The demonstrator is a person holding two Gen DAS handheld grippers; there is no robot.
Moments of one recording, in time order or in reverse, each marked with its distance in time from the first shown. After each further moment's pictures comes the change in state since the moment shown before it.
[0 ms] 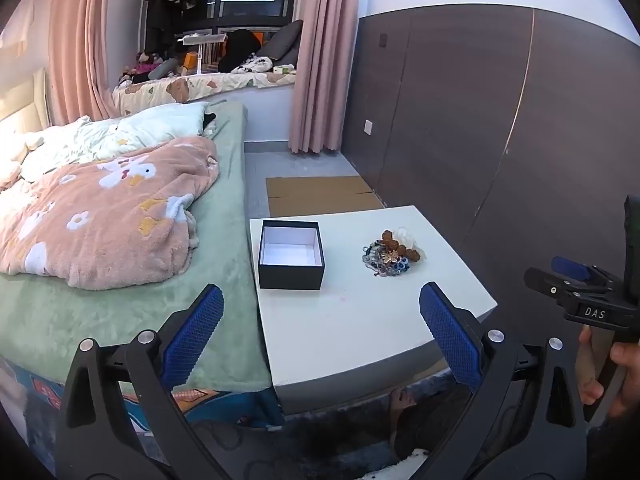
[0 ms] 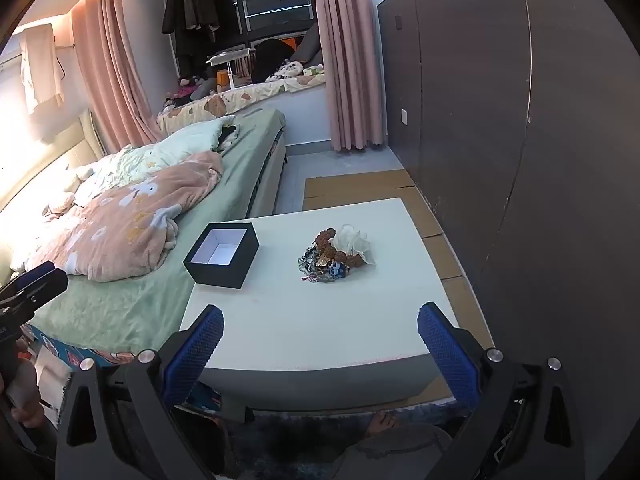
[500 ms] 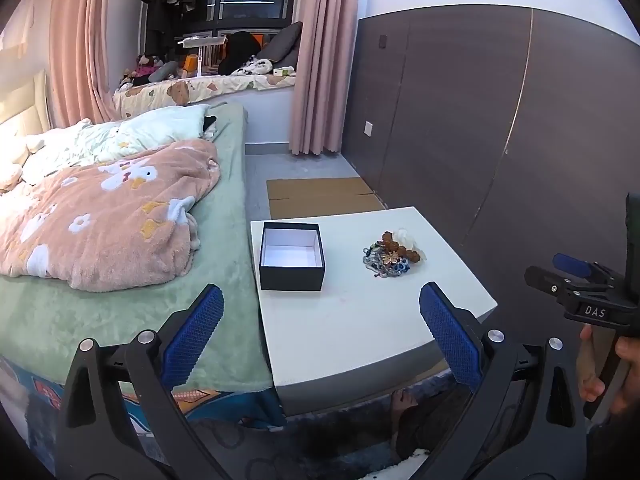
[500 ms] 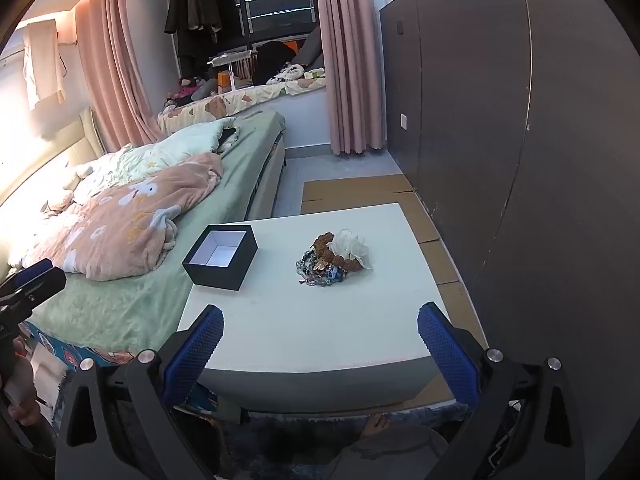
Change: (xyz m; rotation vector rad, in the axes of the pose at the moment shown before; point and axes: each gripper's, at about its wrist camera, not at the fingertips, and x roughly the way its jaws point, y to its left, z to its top) left arm -0.006 0.000 -0.001 0.007 -0.015 -0.001; right arm -0.008 0.000 0.002 -0.009 0.000 -0.010
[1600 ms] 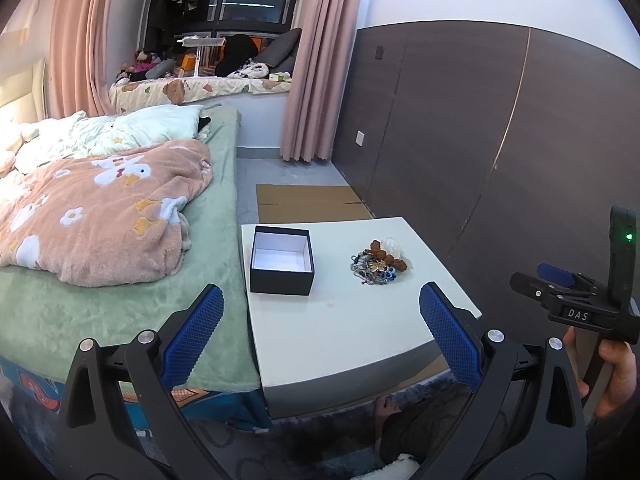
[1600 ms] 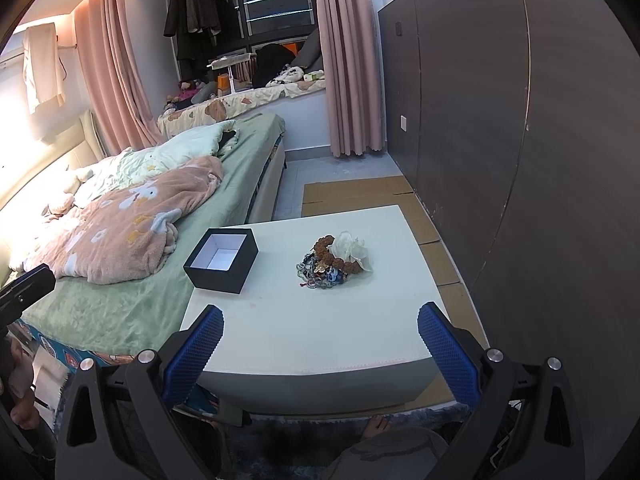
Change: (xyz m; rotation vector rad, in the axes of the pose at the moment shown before) left arm -0.012 0.008 -0.002 -0.042 -0.031 -0.053; right arm -0.002 -0.003 0.002 0.002 -0.010 -0.002
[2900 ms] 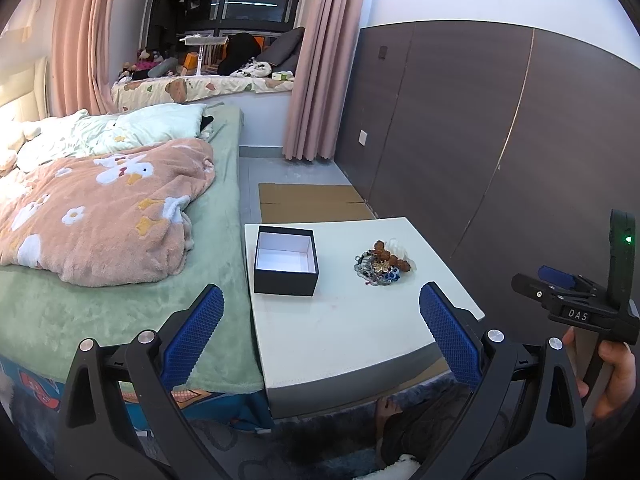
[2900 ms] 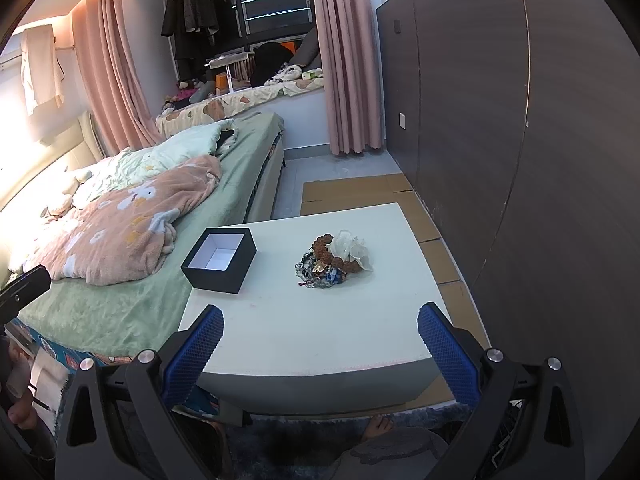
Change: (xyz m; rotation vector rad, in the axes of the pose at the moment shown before) left arm 0.001 0.006 0.003 -0.008 0.003 0.007; right arm 0.002 0.003 0.003 0.002 0.004 -0.003
